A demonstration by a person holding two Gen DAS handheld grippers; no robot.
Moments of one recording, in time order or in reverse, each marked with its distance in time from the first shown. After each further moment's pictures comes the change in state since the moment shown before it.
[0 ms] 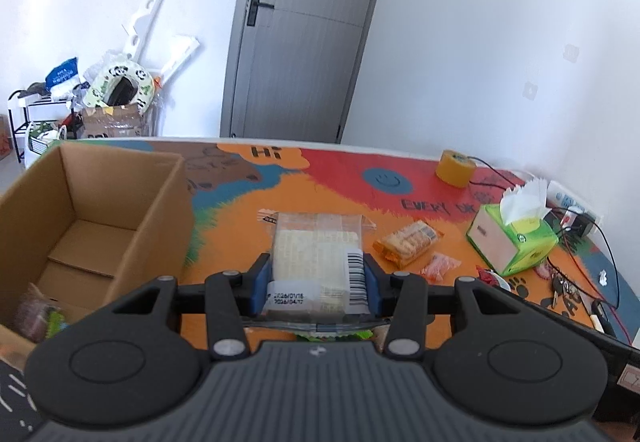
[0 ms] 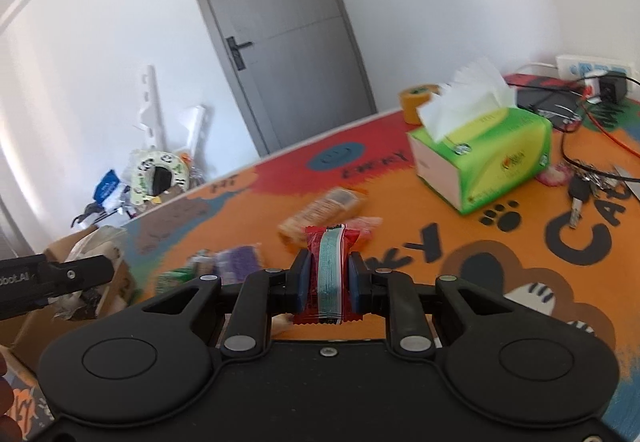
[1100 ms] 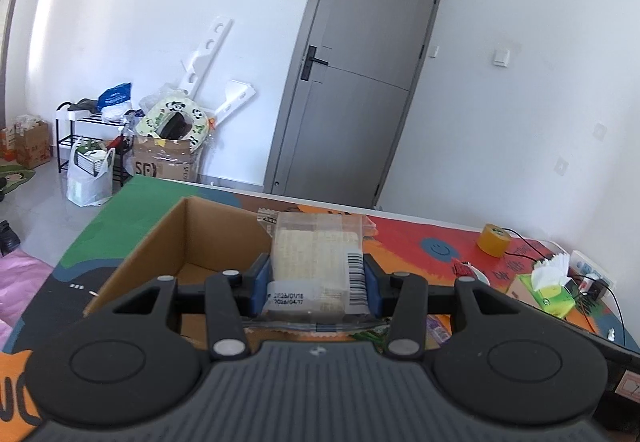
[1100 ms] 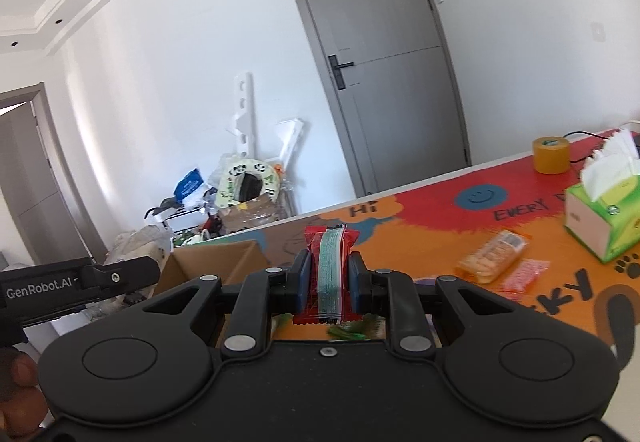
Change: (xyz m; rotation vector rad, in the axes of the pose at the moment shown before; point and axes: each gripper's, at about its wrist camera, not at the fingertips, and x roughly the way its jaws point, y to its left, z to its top) left arm -0.075 0.085 0.018 -0.105 -0.159 0.084; right arm -0.014 0.122 0.011 -0.124 -0.066 0.219
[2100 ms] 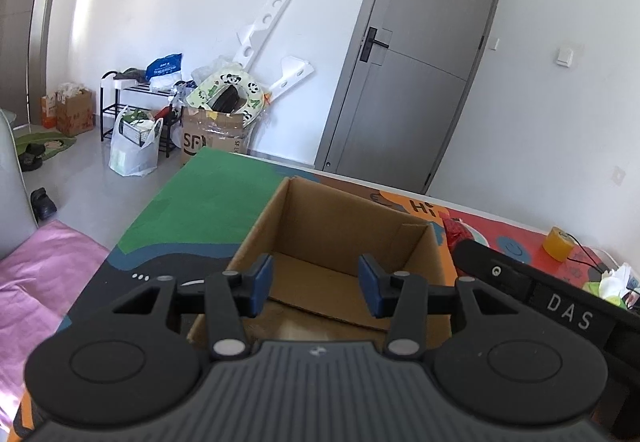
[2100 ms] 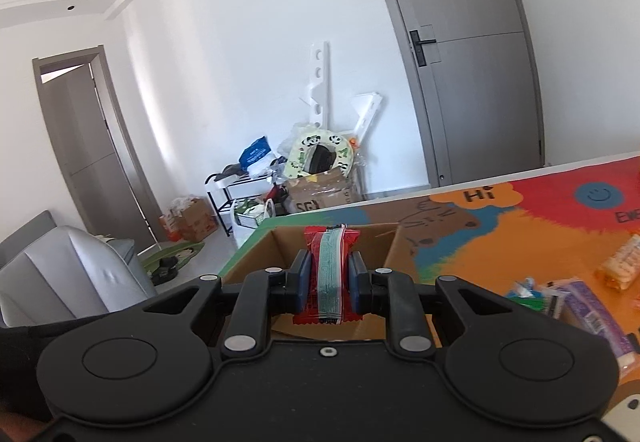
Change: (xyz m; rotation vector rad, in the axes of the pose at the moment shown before) left arm 0.028 0.079 0.003 -0.080 0.066 0.123; right arm 0.052 0.095 -0.005 -0.085 0.079 0.184
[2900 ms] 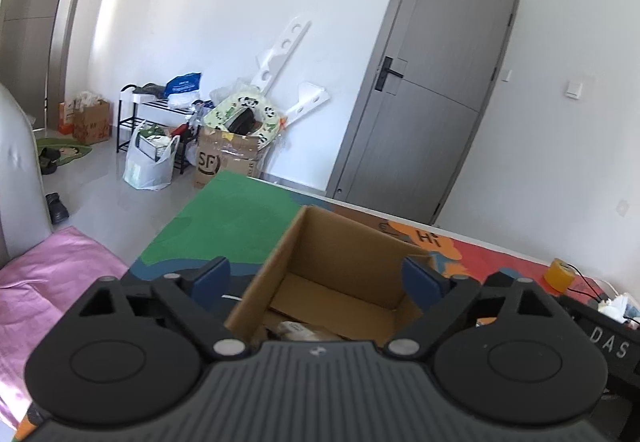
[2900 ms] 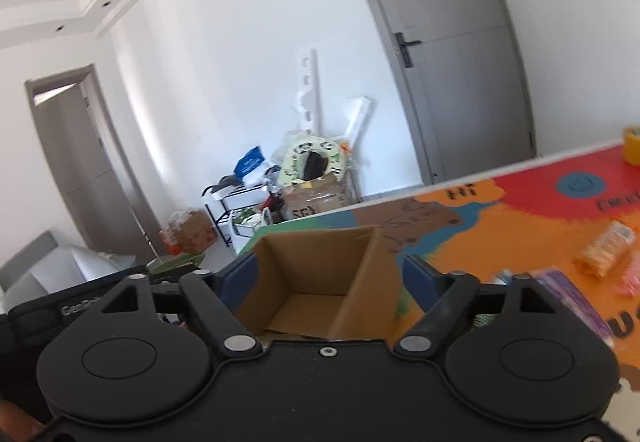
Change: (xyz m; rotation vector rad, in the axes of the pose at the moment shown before) left arm -0.028 -0.004 0.009 -0.040 -0.078 0.030; right arm -0.032 -0.019 0.003 0.082 -0.017 -0.022
